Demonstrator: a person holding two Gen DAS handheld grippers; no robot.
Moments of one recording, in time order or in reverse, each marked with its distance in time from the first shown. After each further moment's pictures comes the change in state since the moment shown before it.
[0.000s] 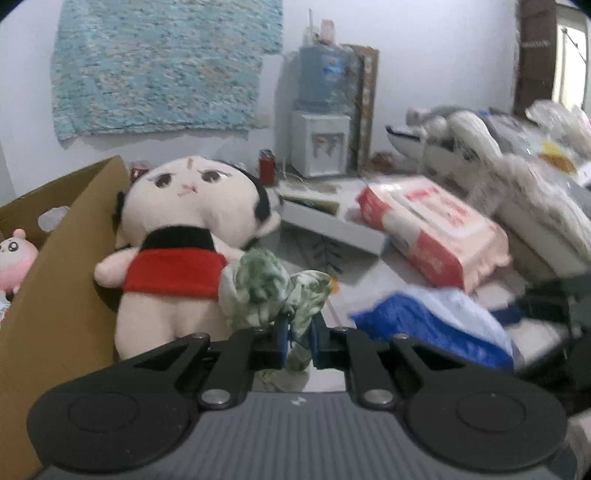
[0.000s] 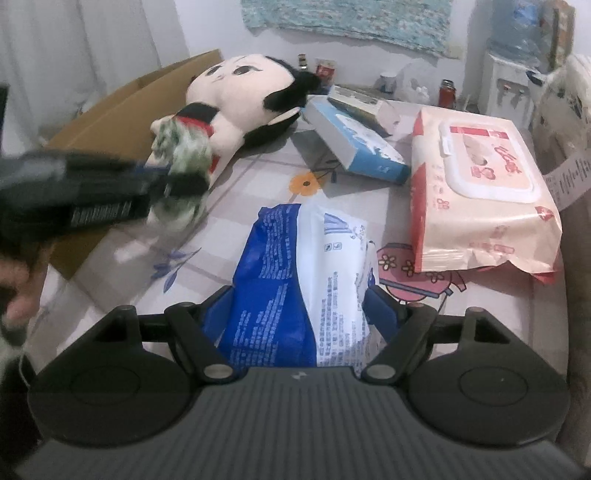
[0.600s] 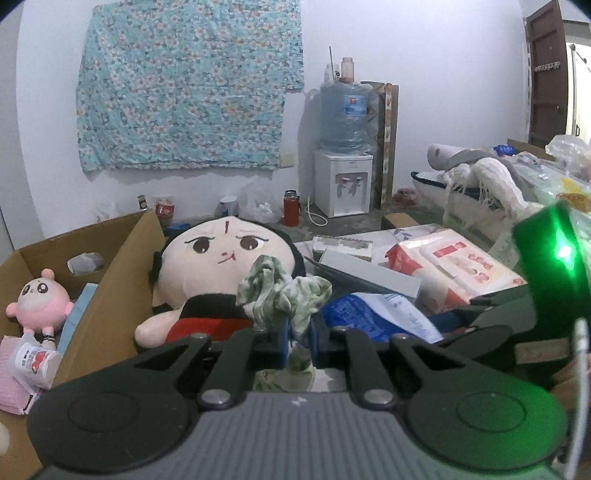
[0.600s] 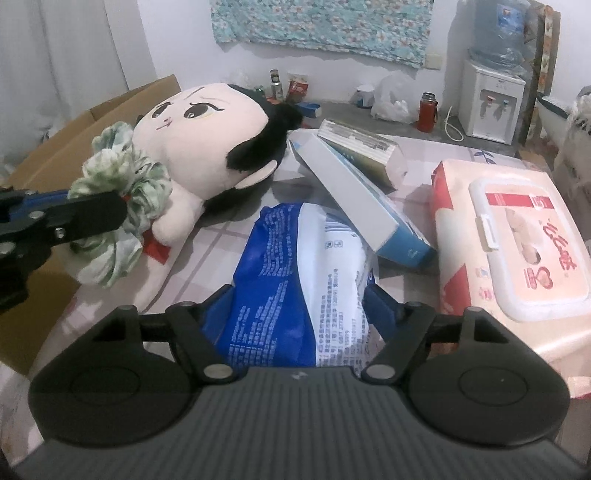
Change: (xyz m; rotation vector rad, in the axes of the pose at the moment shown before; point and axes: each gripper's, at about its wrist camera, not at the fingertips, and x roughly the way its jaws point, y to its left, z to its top) left arm -0.009 0.011 0.029 -0.009 -0.125 0.080; right arm 0.074 0.007 0.066 0.023 -0.051 -0.073
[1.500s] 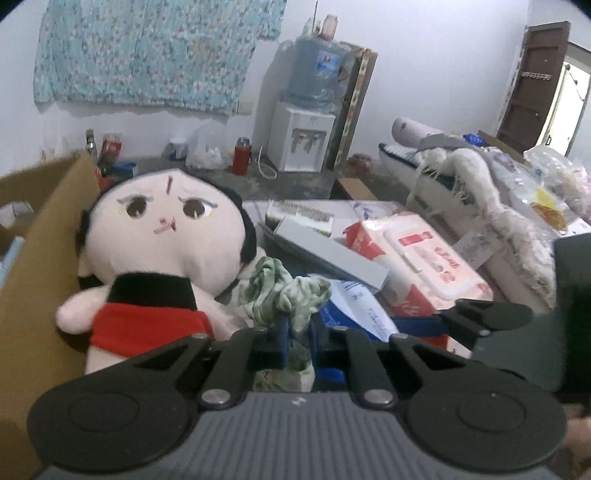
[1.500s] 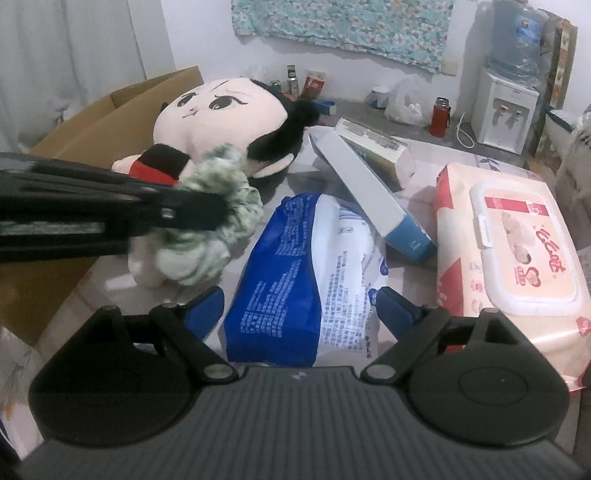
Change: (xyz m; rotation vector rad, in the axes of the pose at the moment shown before) left arm 0.043 0.017 0.018 -0.112 0.181 -0.224; right arm -0.021 0.008 -0.003 -0.060 0.015 0.014
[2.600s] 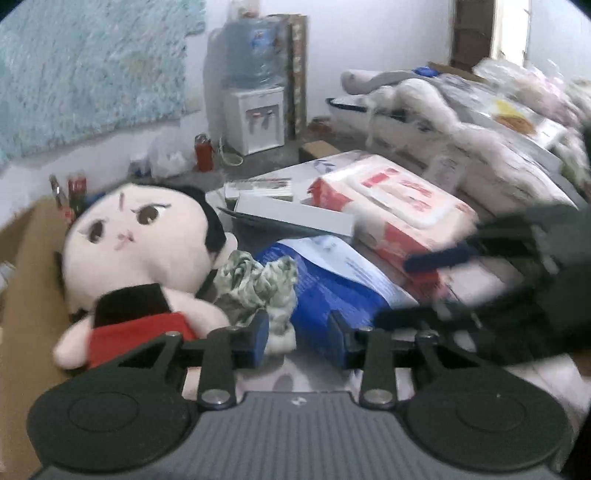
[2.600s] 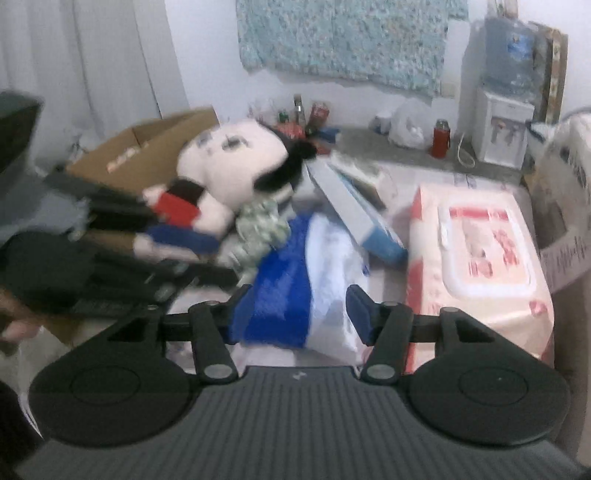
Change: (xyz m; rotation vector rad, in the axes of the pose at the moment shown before) left arm 0.006 -0.025 -0.014 0.290 0.086 -0.012; right arm -0.066 -0.014 -0.019 0.011 -0.071 0.030
